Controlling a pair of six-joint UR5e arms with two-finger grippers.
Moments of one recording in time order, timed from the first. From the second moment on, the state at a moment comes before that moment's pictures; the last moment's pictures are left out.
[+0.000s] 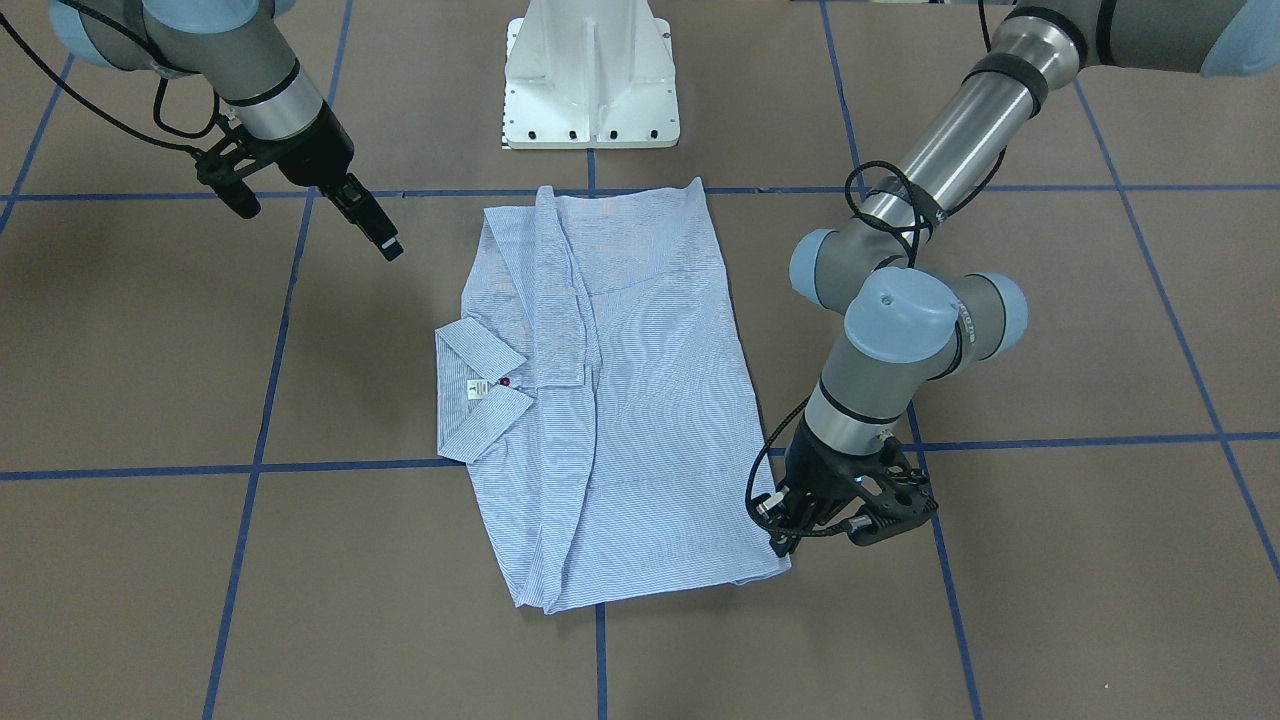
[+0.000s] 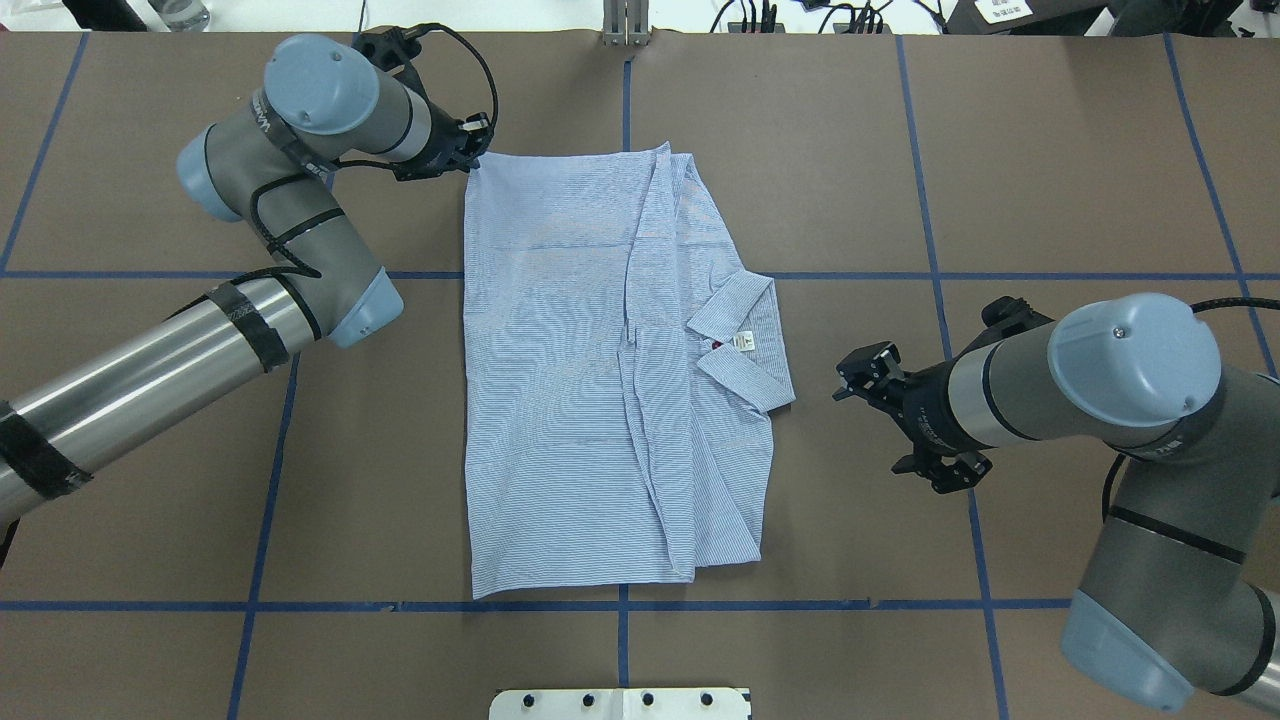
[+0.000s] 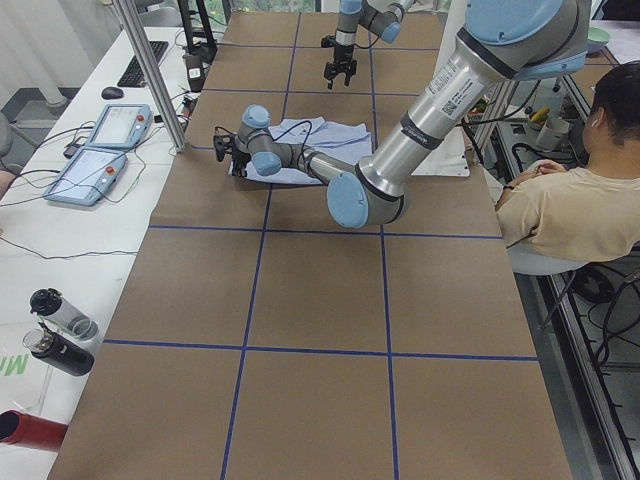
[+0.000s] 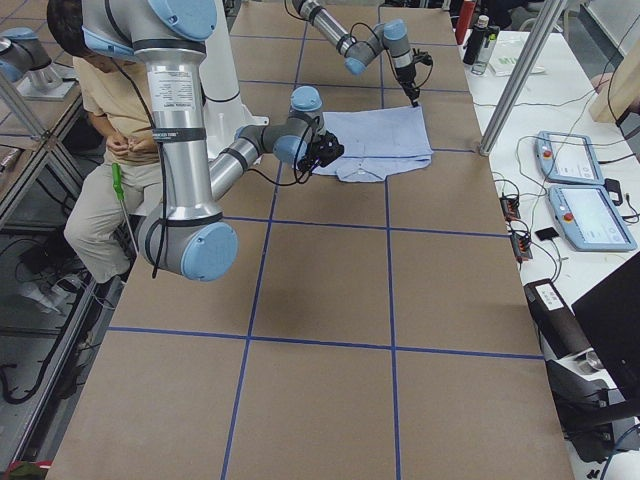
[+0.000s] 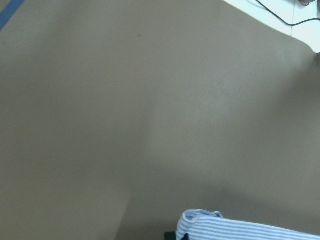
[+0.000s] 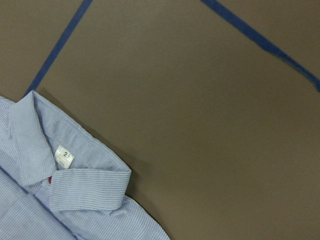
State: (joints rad) left arm -0.83 -2.37 -1.05 -2.32 -1.83 -1.43; right arm 0.54 -1.42 2.07 -1.26 1.88 2.12
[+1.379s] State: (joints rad) left arm -0.91 -1.77 -1.75 -2.32 -2.12 -1.23; right arm 0.24 -0.94 1.89 -1.80 1.58 1.50
